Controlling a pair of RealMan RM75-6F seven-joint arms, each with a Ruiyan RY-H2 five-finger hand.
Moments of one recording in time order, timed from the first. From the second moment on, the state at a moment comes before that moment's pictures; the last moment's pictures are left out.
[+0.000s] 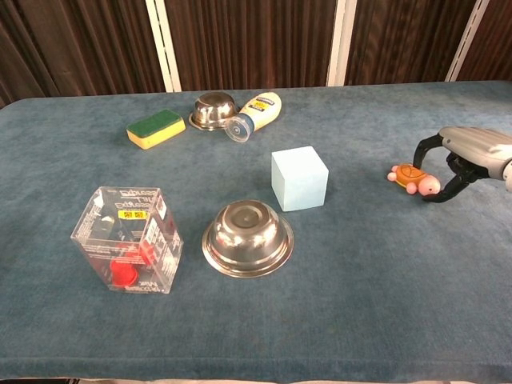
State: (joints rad) left arm -0.12 -1.21 -0.01 -1.48 1.53 1.46 0.06; right arm 0.58 -1.74 0.20 -0.81 -1.30 0.92 0.07
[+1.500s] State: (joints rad) left arm -0.12 -1.21 -0.01 -1.48 1.53 1.46 0.06; right arm 0.57 -1.76 0.13 -0.71 -1.39 0.95 0.28
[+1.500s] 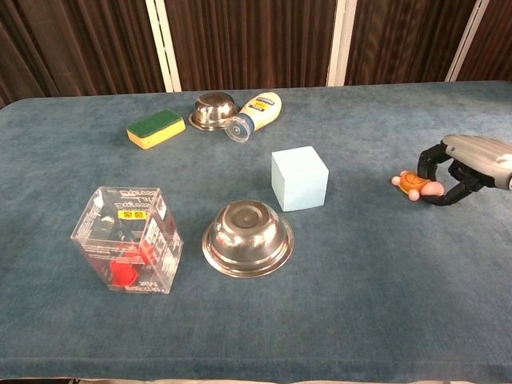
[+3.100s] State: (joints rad) left arm -0.12 -1.21 -0.01 -1.48 1.53 1.45 0.06; right arm 0.63 -1.75 0.21 -0.79 -1.26 0.85 0.26
